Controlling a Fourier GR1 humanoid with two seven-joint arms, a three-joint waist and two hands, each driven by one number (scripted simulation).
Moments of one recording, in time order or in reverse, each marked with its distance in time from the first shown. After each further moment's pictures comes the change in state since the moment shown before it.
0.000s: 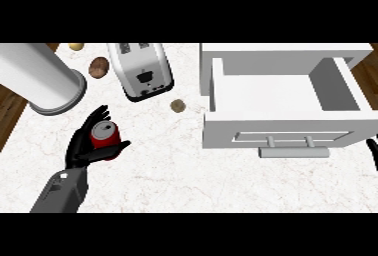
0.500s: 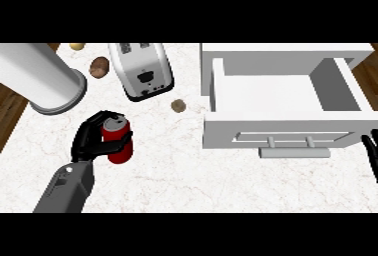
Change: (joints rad) left arm -0.007 -0.032 -0.025 -0.097 0.050 -0.041 0.063; right arm -0.023 0.017 0.025 0.007 0.030 -0.029 0.011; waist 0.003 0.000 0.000
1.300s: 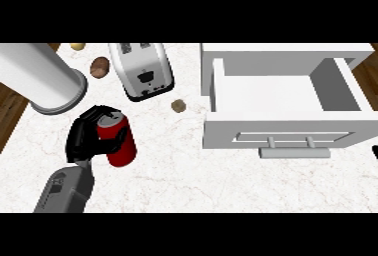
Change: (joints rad) left arm 0.107 -0.044 -0.047 -0.338 0.048 0.084 0.140; right arm 0.071 0.000 -0.029 -0.026 -0.043 0.025 -0.041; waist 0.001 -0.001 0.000
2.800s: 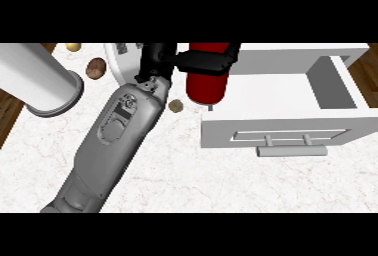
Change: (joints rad) left arm -0.672 -0.106 -0.311 -0.110 -0.115 0.395 0.567; right arm -0.005 -0.007 -0.014 -0.086 -0.022 -0.012 0.079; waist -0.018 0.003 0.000
